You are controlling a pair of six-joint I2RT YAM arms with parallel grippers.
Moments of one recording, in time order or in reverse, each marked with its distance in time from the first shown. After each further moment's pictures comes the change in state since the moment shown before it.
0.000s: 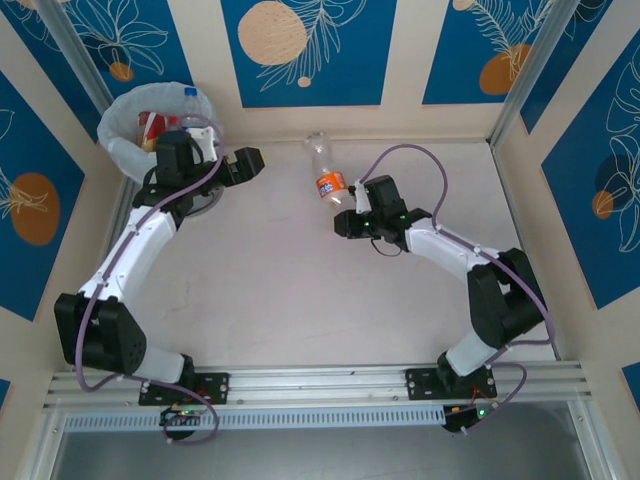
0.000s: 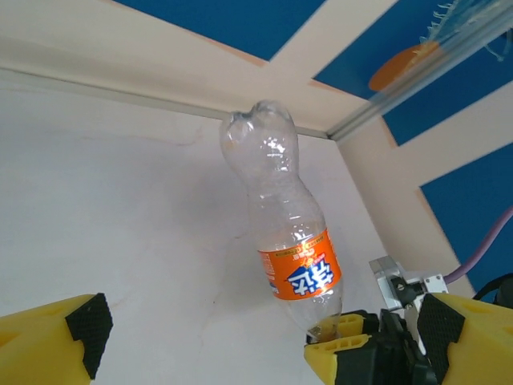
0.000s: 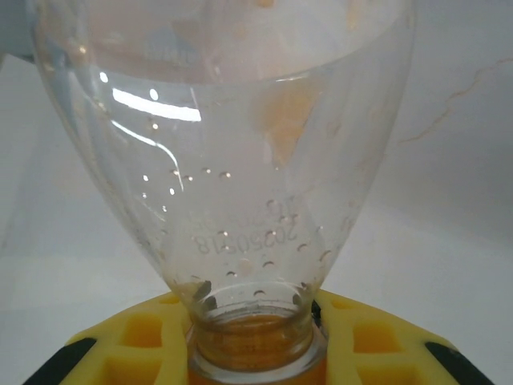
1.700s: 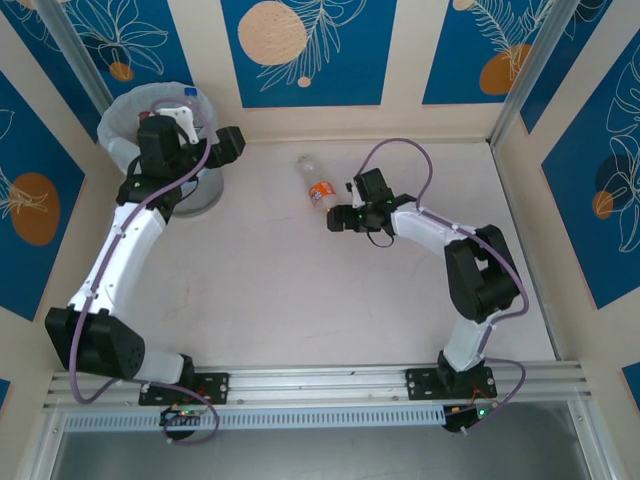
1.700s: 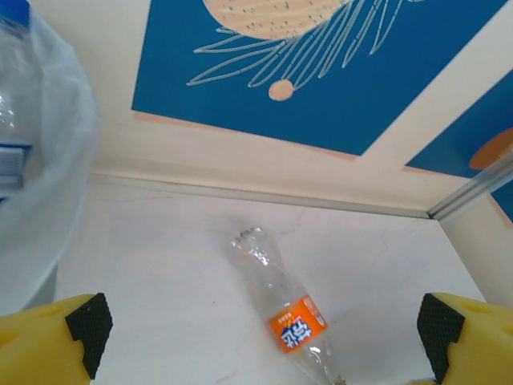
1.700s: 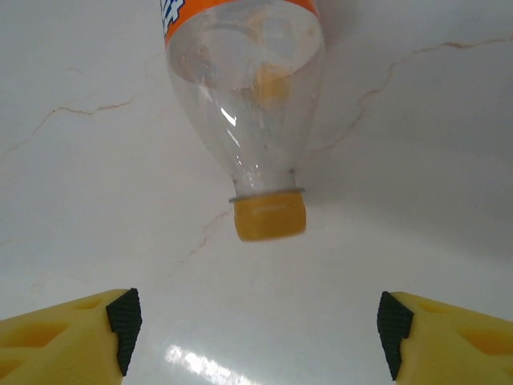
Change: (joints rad) left arm 0.024 -0.045 0.122 -0.091 -0.348 0.126; right arm -0.014 0.240 0.205 -0.149 0.135 -0.034
